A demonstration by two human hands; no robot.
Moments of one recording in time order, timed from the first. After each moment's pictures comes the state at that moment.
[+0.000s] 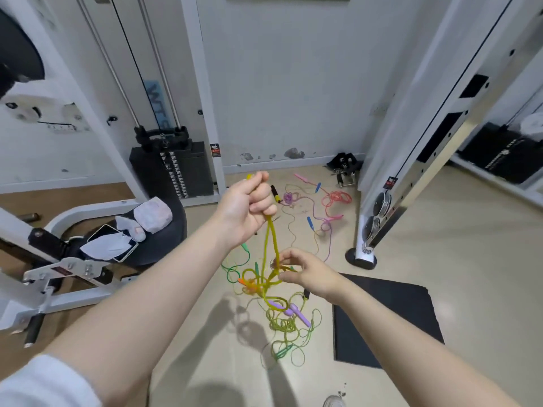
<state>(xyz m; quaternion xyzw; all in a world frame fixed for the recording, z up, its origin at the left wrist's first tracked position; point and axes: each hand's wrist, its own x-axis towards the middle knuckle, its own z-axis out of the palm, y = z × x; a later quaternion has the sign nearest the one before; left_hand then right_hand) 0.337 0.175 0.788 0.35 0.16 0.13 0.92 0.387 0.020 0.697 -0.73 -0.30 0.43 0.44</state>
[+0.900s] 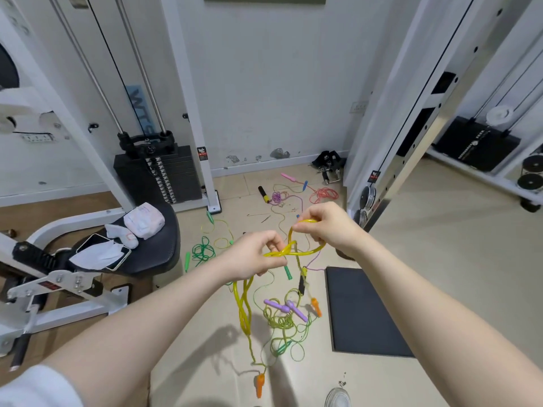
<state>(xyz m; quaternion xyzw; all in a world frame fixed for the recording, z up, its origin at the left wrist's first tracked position) 0.285 0.161 0.735 0.86 0.10 -0.07 0.50 0.410 0.021 0.758 -0.82 -0.30 0.24 0.42</state>
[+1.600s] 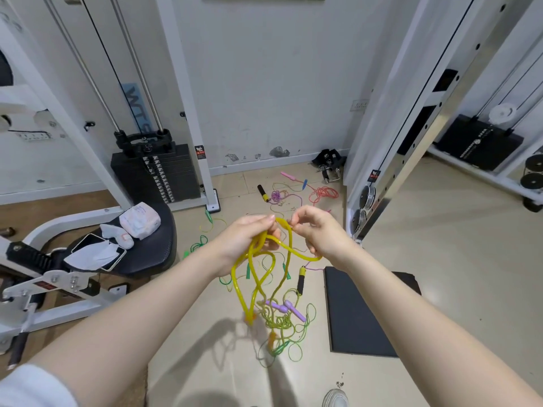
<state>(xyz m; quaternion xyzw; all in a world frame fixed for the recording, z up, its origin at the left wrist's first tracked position) 0.305 0.163 0.751 0.62 0.14 -0.02 0.77 0.407 0.018 0.747 -0.79 -0.24 0.28 0.49</state>
